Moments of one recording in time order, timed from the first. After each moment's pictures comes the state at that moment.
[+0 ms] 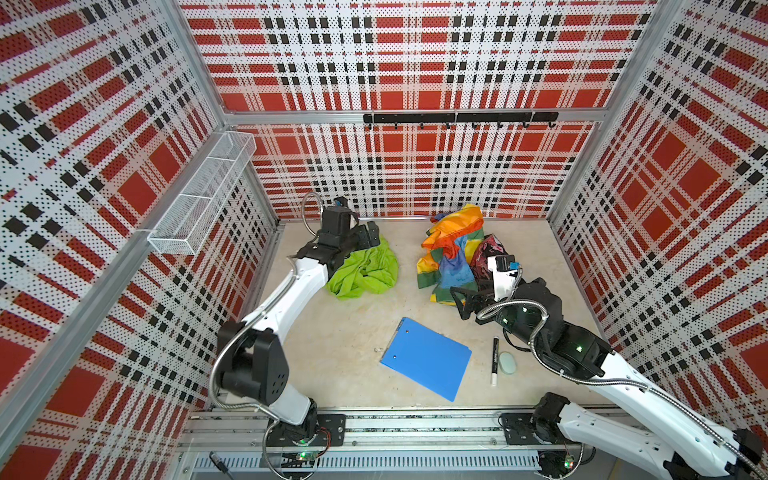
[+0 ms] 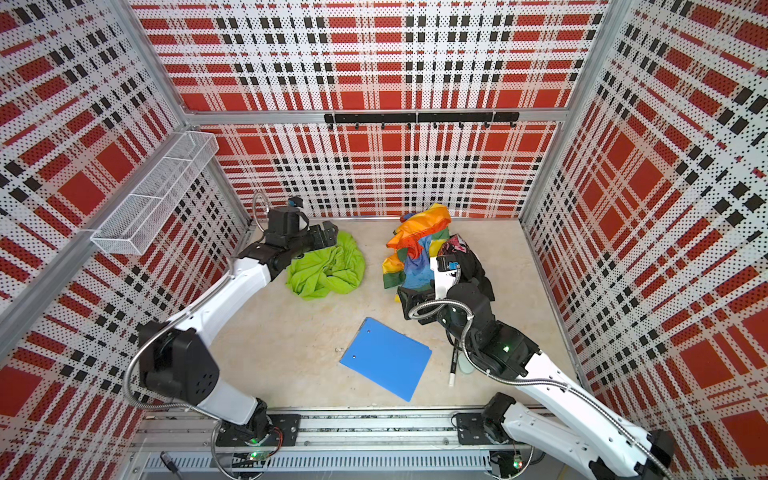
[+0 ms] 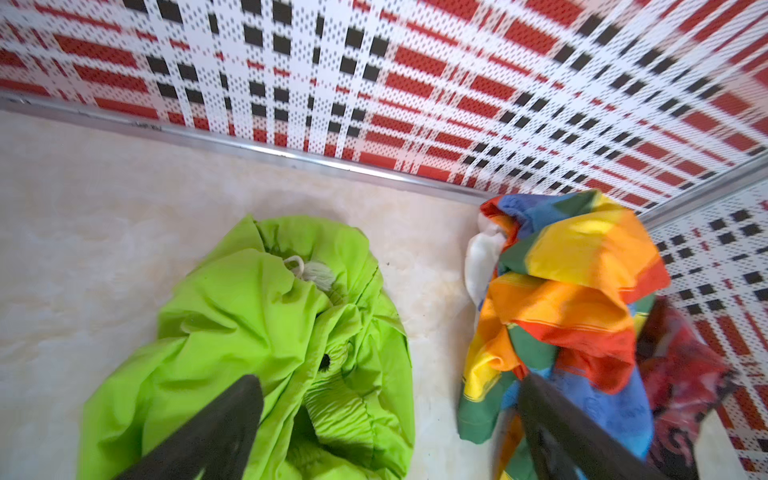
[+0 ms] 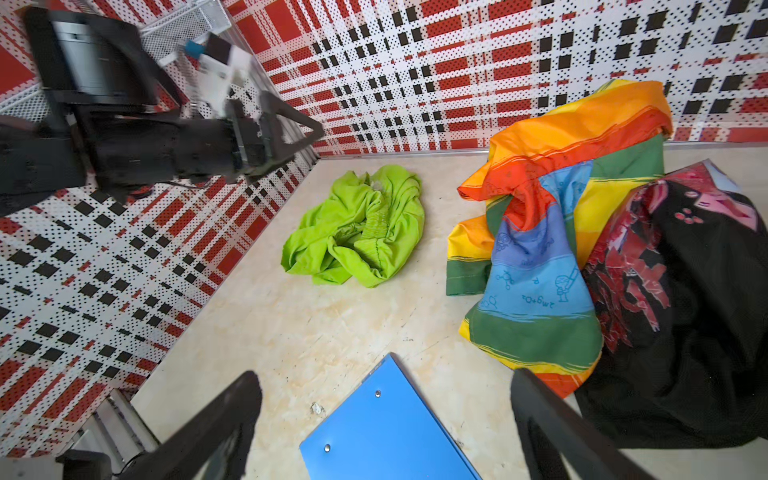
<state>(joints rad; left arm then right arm) -0.28 1.50 1.32 -0.30 0.00 -0.38 0.80 0.83 0.88 -0.38 0.22 0.43</state>
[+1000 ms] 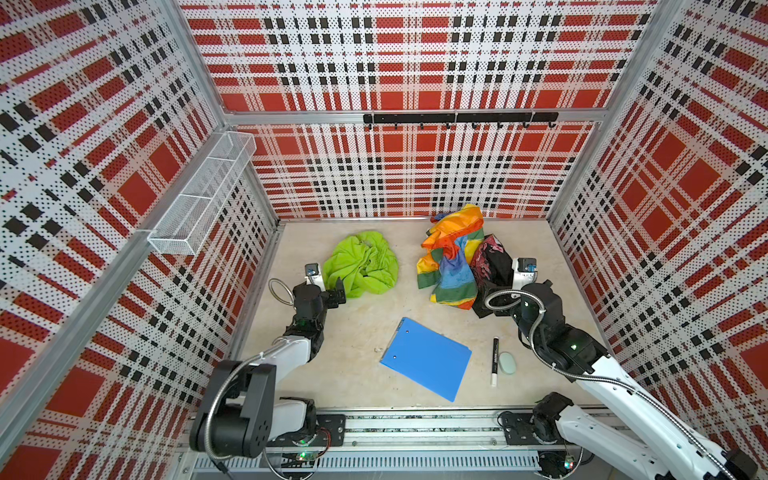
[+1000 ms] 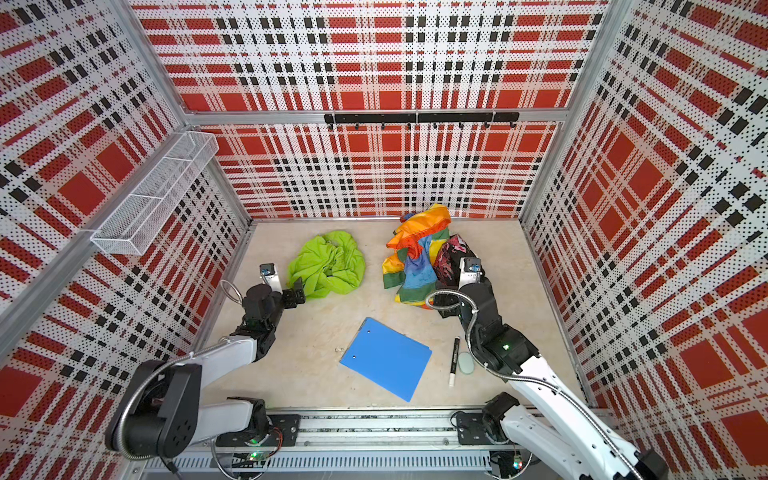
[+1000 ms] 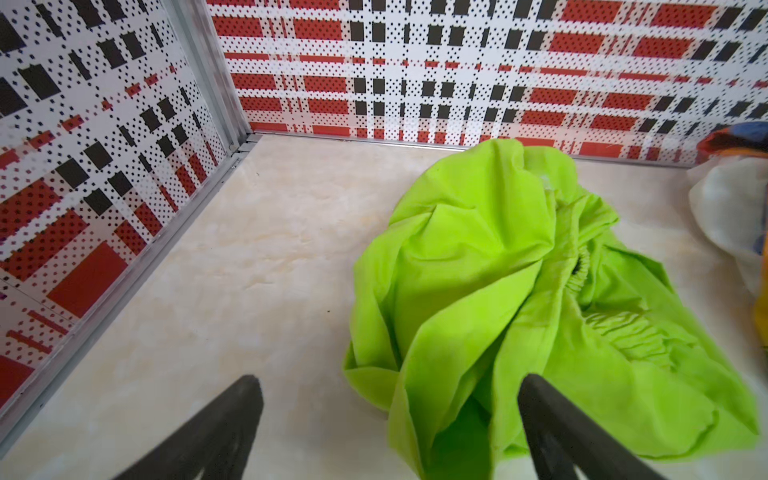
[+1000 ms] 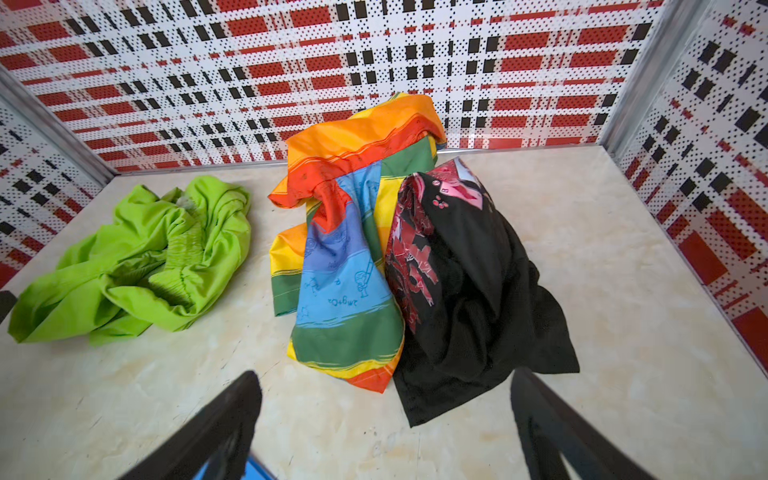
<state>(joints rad) -0.10 1.34 0.37 0.65 -0.20 -0.06 0.55 0.82 0.74 -0.34 0.43 0.30</state>
